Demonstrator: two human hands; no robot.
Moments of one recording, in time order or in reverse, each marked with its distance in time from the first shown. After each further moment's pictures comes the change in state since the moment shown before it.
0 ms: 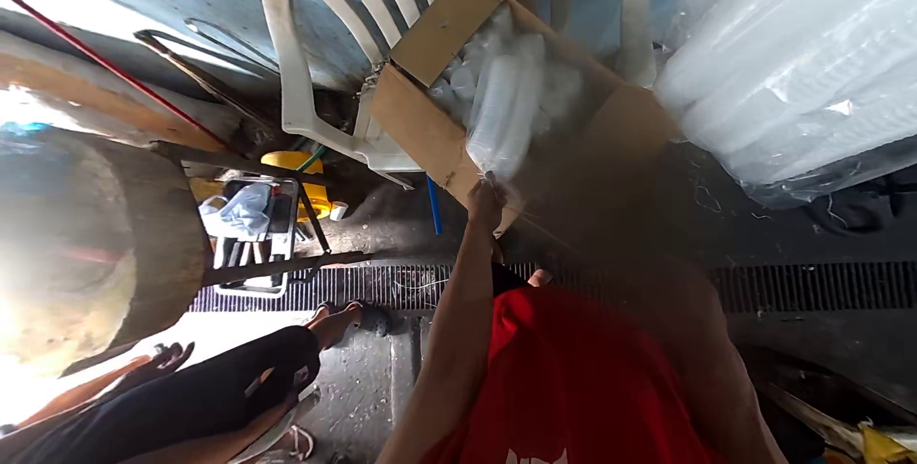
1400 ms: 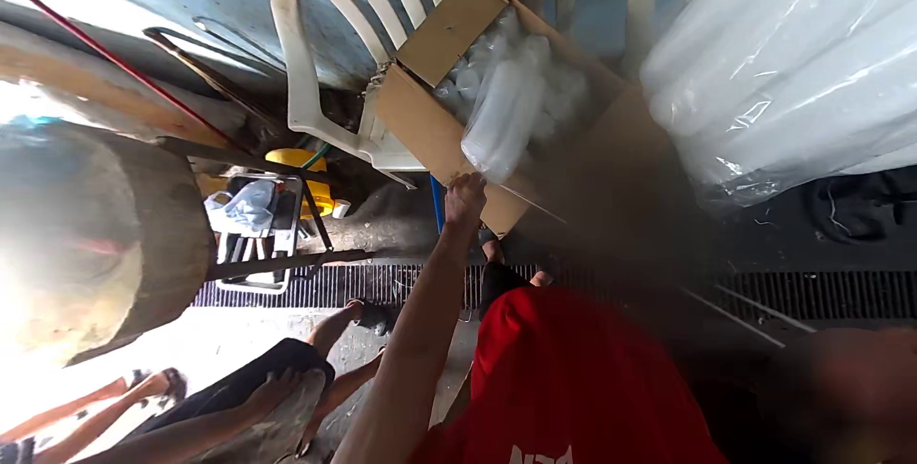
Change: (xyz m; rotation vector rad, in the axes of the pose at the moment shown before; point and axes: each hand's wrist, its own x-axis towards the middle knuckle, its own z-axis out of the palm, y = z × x) left_hand 0.005 0.036 -0.053 1.517 -0.032 0.836; right_hand -0.113 -0.138 0.021 -0.638 -0.413 -0.587
